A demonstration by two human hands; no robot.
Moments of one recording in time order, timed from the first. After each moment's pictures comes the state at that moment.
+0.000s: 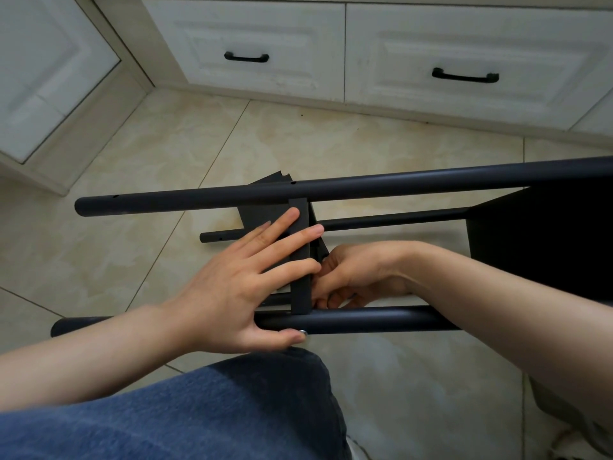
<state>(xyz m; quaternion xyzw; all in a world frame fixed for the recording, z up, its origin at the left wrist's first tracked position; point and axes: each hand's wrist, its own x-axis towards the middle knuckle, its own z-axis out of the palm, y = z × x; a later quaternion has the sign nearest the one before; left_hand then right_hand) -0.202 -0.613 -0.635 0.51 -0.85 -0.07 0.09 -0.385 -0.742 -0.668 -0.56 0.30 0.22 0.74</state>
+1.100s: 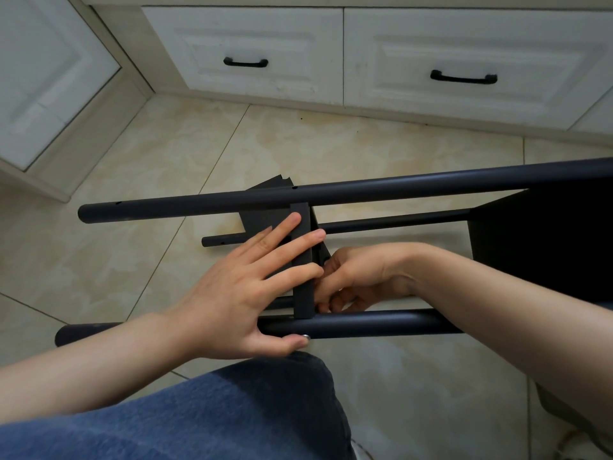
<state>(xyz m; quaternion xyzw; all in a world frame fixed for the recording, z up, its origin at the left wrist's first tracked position) -0.202 -0.613 -0.637 0.51 -0.85 -0.06 0.08 -0.385 -0.742 -0.663 -0.54 0.30 0.22 0.75</state>
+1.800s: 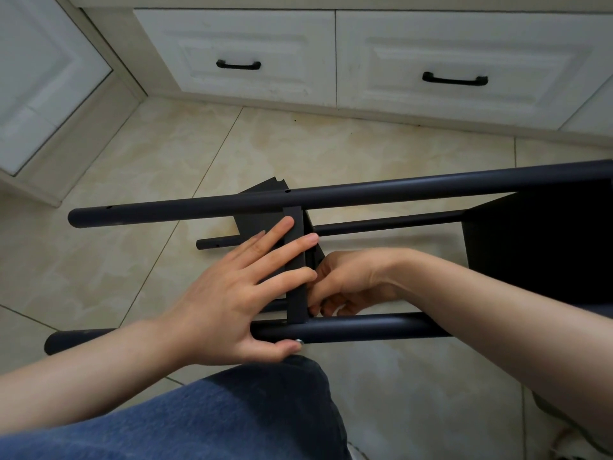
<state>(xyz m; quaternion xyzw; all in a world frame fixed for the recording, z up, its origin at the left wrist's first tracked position) -0.201 -0.612 -0.638 0.51 -0.86 -0.05 0.07 -0.381 -0.737 -0.666 -0.55 0.33 0.21 0.74</state>
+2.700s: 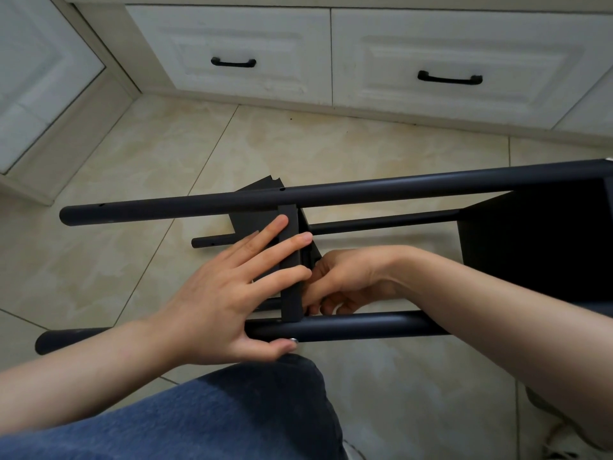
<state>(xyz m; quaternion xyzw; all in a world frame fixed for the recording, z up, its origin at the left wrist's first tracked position) -0.201 -0.611 -0.637 0.51 -0.85 -0.05 0.08 -0.385 -0.739 -0.663 -0.56 0.31 0.22 0.74</state>
